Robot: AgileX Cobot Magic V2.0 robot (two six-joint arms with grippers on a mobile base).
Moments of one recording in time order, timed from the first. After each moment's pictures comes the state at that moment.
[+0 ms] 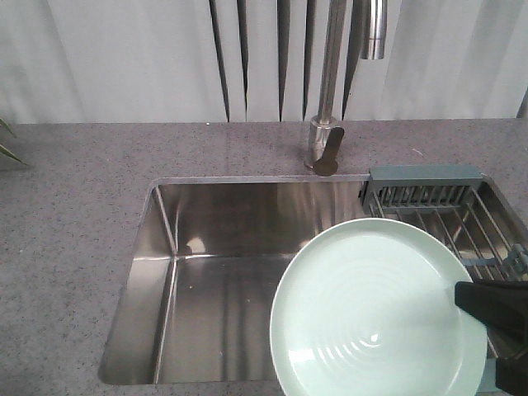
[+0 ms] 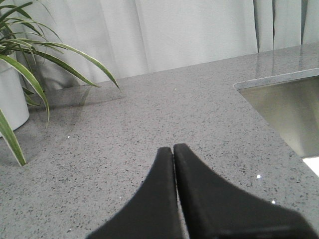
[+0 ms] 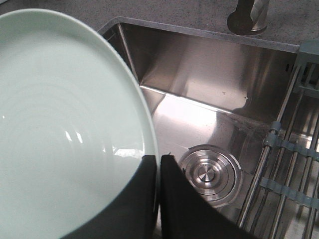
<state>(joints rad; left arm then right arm) 0.03 -0.01 0.03 0.07 0.18 -0.05 -0.31 0.70 -0.53 1.05 1.00 -1.12</state>
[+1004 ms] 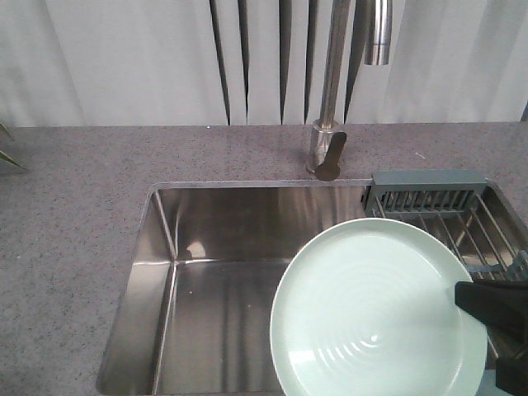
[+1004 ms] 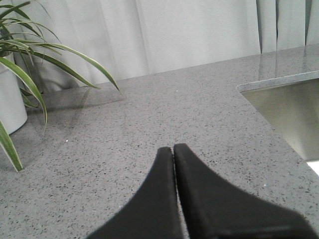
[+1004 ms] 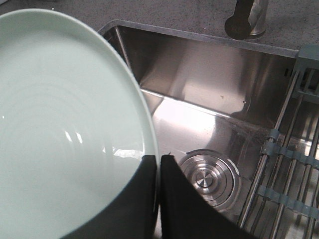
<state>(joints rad) 0.03 -0.01 0.03 0.07 0.18 -0.05 -0.31 0.70 -0.53 1.05 1.00 -1.12</state>
